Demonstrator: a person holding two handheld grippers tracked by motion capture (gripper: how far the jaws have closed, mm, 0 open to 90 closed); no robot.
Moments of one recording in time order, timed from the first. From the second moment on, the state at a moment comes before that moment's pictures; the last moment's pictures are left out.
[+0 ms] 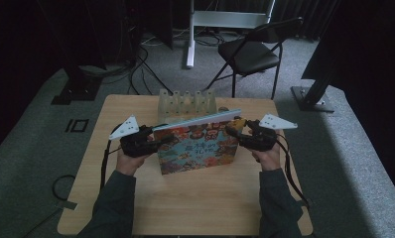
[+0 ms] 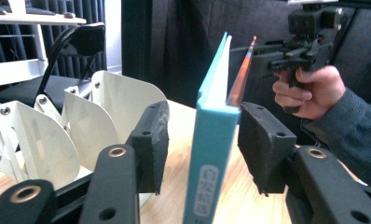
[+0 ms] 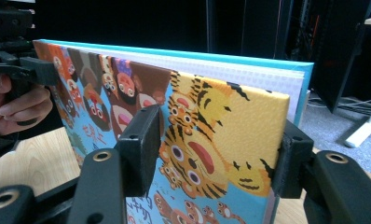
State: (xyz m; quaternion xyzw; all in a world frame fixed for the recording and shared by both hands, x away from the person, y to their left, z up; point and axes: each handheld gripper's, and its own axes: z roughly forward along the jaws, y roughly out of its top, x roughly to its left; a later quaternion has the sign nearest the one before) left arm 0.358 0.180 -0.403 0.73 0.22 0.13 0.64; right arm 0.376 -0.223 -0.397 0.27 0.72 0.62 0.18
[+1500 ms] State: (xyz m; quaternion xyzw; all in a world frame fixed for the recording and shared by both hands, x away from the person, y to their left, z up) left arm 0.356 0.155 -0.418 0.73 0.21 0.14 0.63; right arm 0.373 -0.244 -0.431 0.31 0.73 0.58 0.17
